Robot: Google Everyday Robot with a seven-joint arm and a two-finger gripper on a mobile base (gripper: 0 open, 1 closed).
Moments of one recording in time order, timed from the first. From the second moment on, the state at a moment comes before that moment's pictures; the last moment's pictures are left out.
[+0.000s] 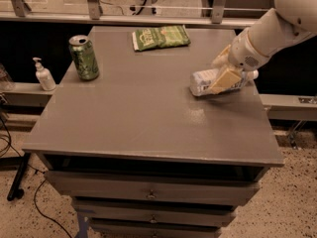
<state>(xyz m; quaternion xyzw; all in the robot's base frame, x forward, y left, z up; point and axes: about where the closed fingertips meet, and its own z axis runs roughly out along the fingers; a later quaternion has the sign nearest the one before) 0.617 -0.169 0.861 -0.61 0.74 0.08 0.27</state>
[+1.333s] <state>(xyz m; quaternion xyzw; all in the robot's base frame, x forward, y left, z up) 0.597 -0.149 0.954 -0.61 0.70 0.15 0.34</state>
